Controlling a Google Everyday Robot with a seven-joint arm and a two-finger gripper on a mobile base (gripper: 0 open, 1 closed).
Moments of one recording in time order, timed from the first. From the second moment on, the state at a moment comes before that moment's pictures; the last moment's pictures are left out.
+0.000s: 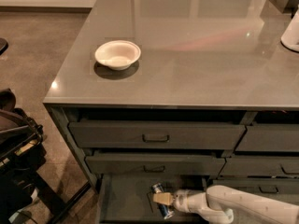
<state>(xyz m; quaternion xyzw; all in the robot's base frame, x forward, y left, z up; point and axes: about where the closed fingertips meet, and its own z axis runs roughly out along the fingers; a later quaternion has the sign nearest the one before) 0.442 -0.061 0.328 -0.03 0.87 0.45 0.18</state>
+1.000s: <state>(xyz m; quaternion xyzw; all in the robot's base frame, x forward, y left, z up) 0.470 -0.061 0.250 0.02 0.88 0.44 0.16</state>
